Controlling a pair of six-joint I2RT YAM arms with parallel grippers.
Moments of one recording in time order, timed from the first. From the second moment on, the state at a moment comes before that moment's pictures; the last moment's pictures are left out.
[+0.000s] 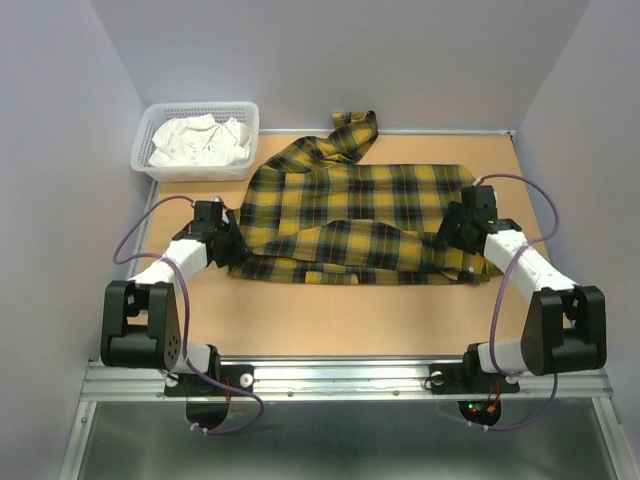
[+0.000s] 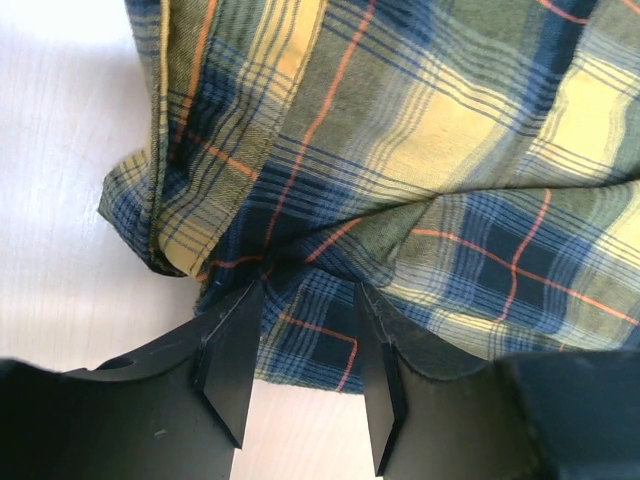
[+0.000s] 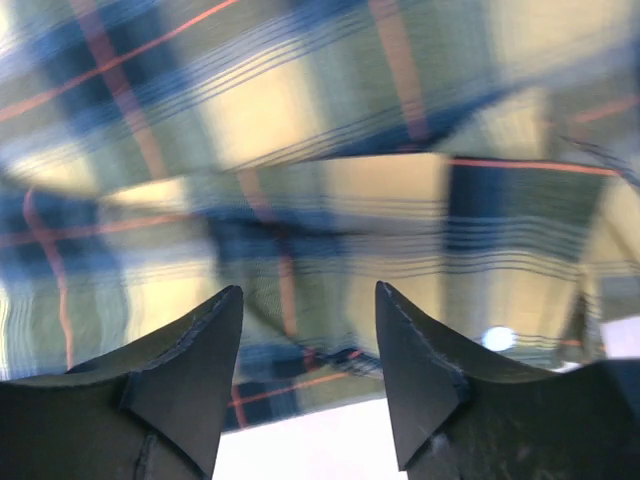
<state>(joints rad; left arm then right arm) -0.08 1.39 0.74 -0.32 0.08 -0.49 0.11 1.36 0.87 -0.43 0.14 0.44</state>
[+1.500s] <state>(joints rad) -0.06 1.17 0.63 -0.21 0.05 -0.47 -0.25 1.49 0.89 -0.38 0.17 0.52</state>
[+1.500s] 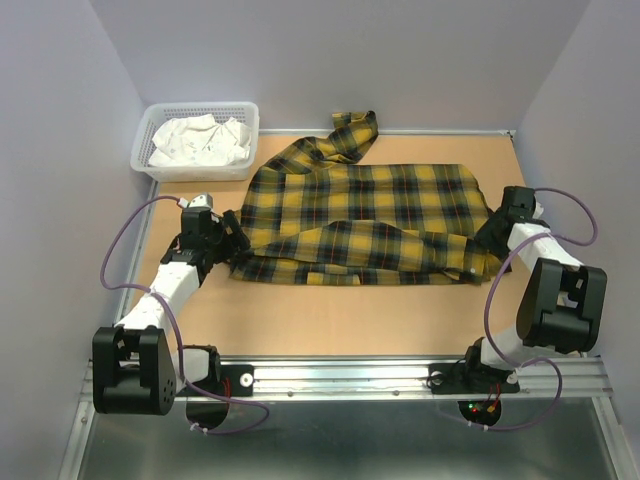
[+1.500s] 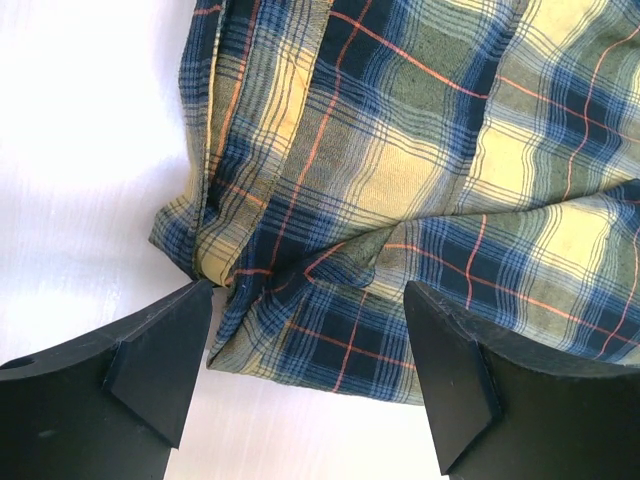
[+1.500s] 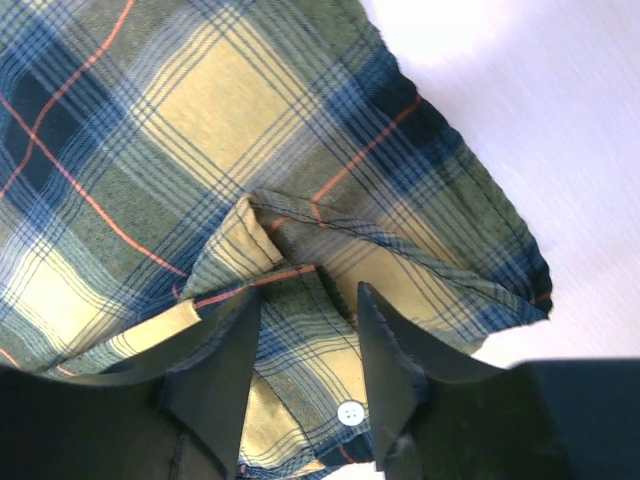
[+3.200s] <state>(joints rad) -0.06 1.17 0.63 -0.19 0.05 -0.47 -0.25 1.49 0.92 -0.28 0.04 0.40</state>
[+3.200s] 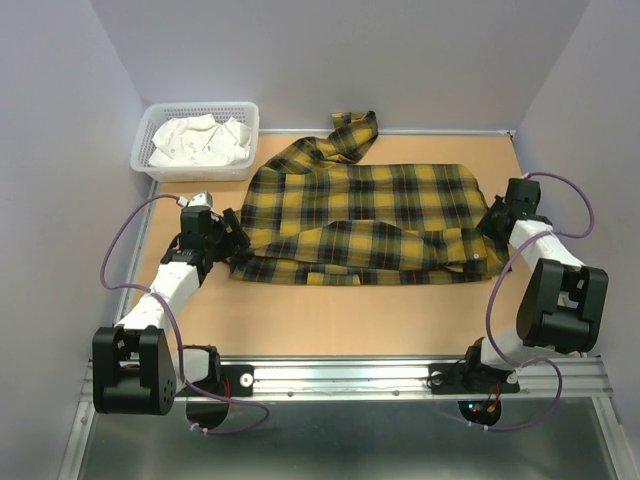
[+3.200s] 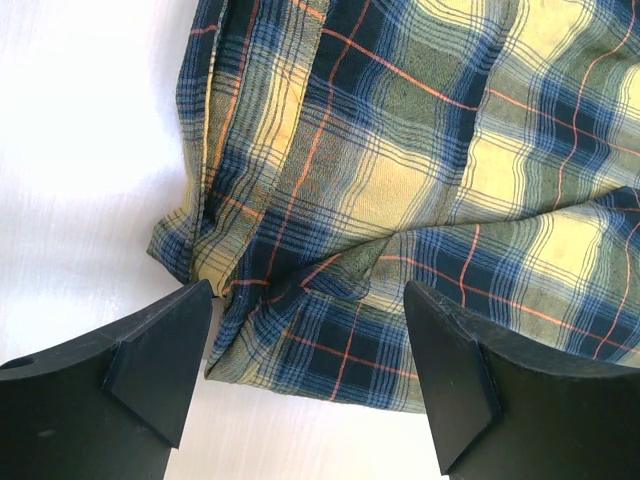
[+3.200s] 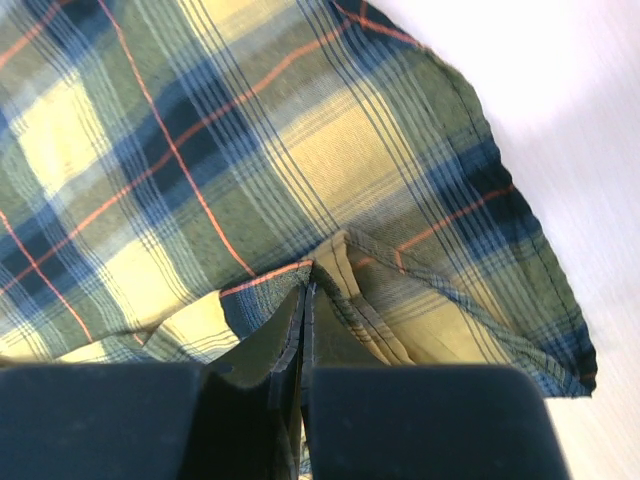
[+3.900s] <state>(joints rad) -0.06 1.17 0.63 -0.19 0.03 -0.47 -0.25 1.53 0.97 -0.26 0.08 0.40</state>
